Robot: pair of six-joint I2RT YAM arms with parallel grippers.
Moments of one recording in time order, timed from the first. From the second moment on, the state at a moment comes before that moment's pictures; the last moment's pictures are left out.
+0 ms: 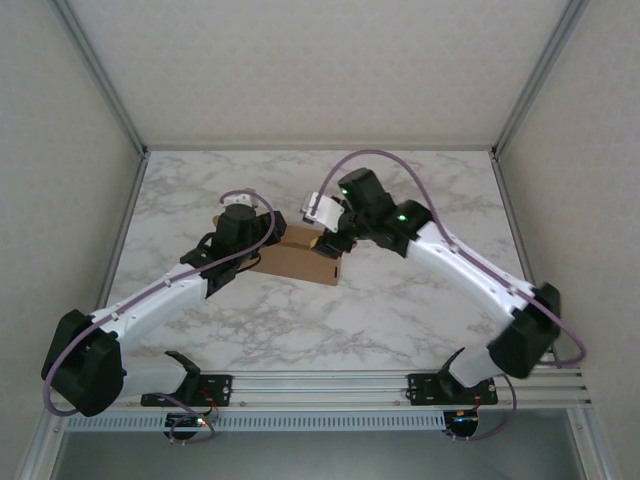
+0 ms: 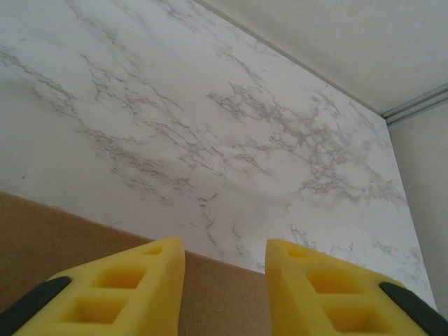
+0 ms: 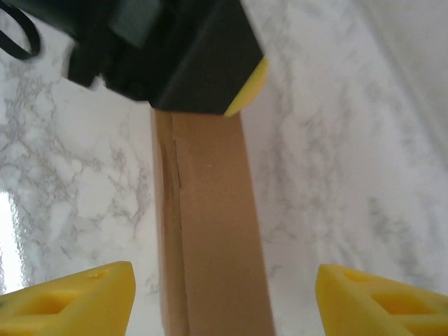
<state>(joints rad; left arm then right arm) -0.53 1.25 0.80 -0.03 -0.12 -0.79 0.78 1.52 1.42 -0.71 -0.19 -0.53</state>
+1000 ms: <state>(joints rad) -0.53 1.20 0.74 0.01 -0.13 -0.80 0.83 1.77 1.53 -0.71 -0.09 -0.65</state>
